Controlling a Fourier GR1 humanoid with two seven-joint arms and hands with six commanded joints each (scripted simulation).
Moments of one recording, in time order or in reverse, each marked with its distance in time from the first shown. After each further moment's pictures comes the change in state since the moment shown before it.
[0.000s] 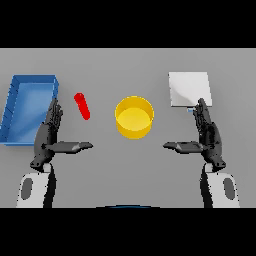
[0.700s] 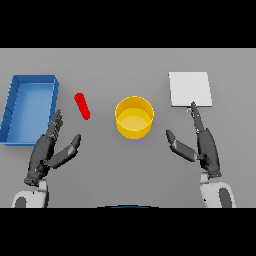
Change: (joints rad) left arm 0.179 0.080 -0.134 -0.246 -0.134 -0.041 0.050; right arm 0.094 -0.056 0.149 -0.134 0.284 -0.065 -0.076
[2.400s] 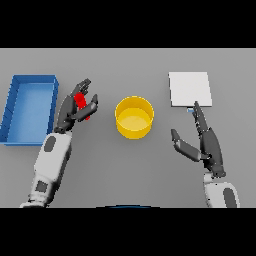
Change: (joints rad) left arm -0.672 -0.067 0.224 0.930 0.015 0.078 -0.255; right arm 0.002 -0.003 -0.029 -0.016 -0.089 0.050 0.005
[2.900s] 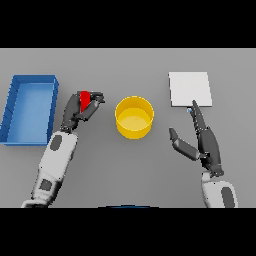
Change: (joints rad) left arm -0.024 -0.012 -0.040 0.025 -0.088 0.094 -0.006; right arm -0.012 0.016 0.001 0.007 -0.010 -0.002 0.010
